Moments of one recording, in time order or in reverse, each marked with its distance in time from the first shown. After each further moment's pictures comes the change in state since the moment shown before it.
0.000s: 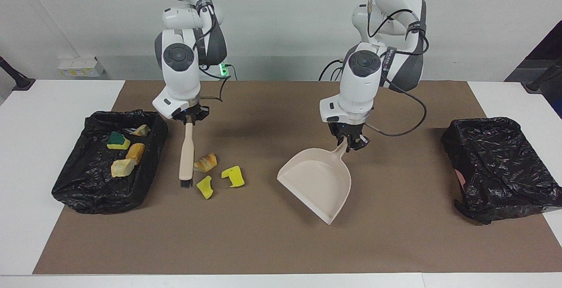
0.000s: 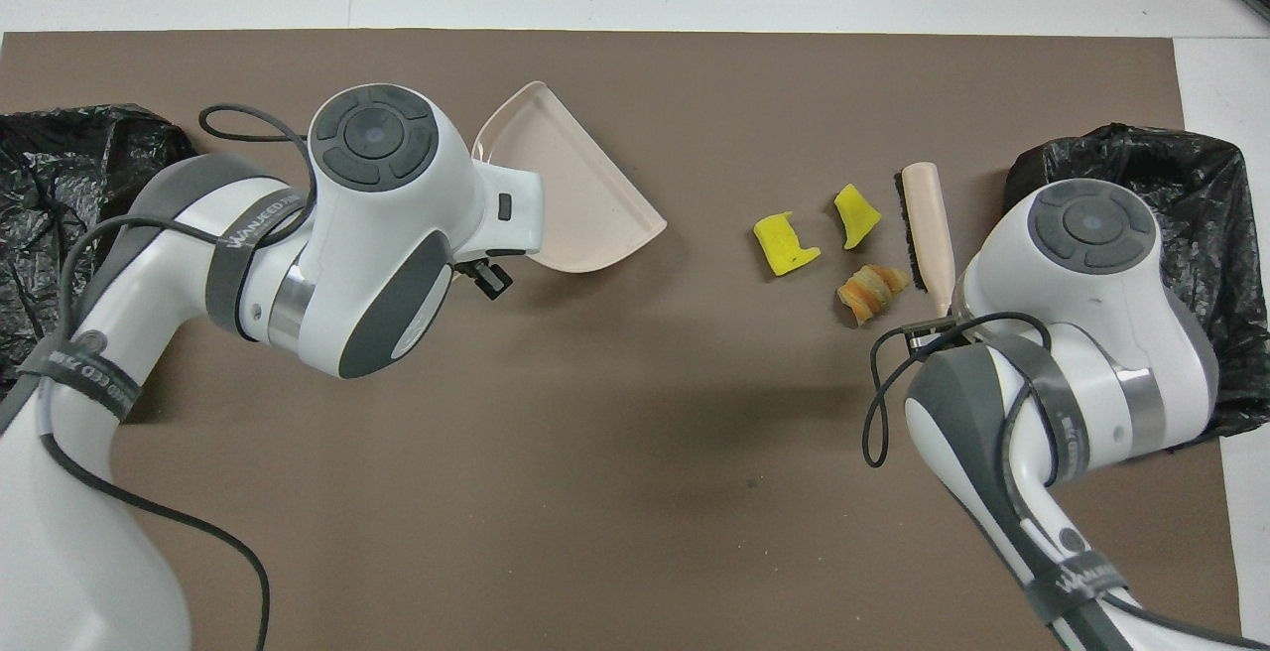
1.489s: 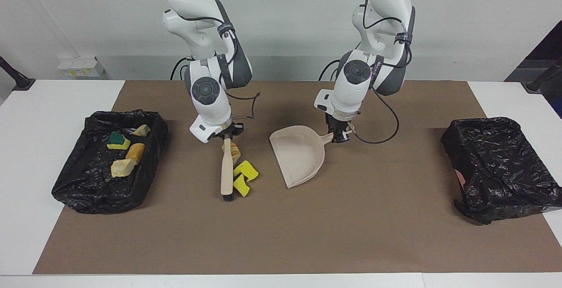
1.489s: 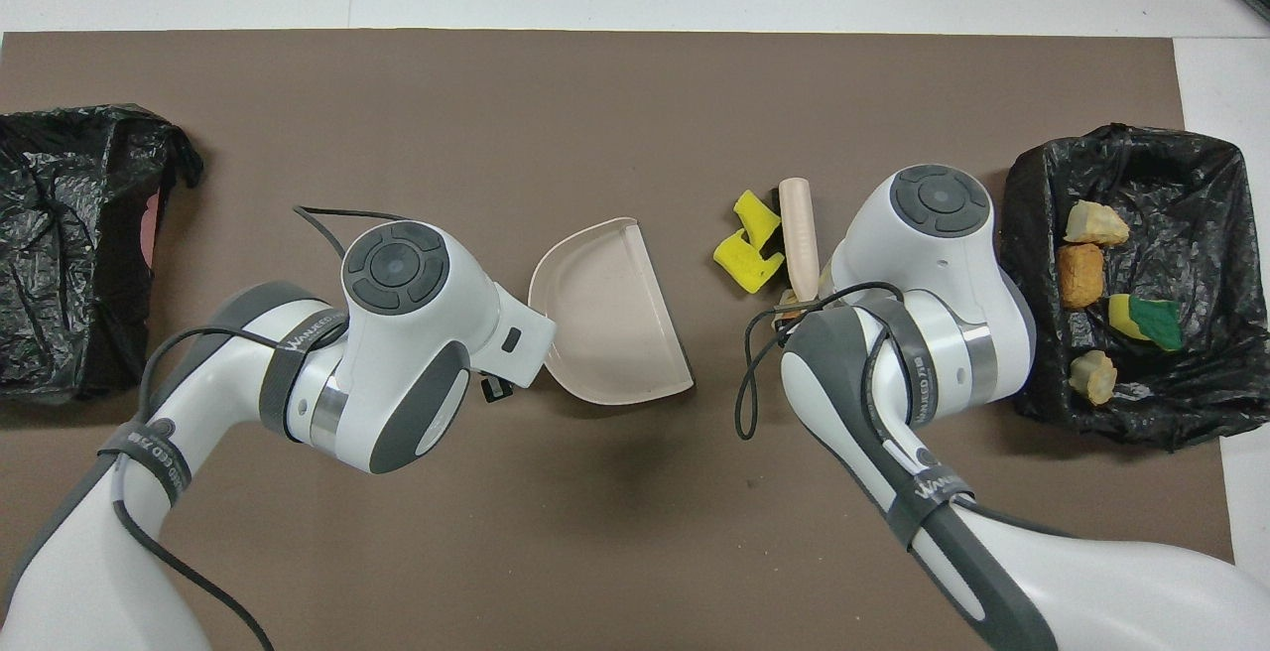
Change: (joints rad) left arm -0.030 -0.104 -0.025 -0.355 -0.146 0.210 0.310; right arm 0.125 0.176 0.023 0.091 0.321 0.057 0.049
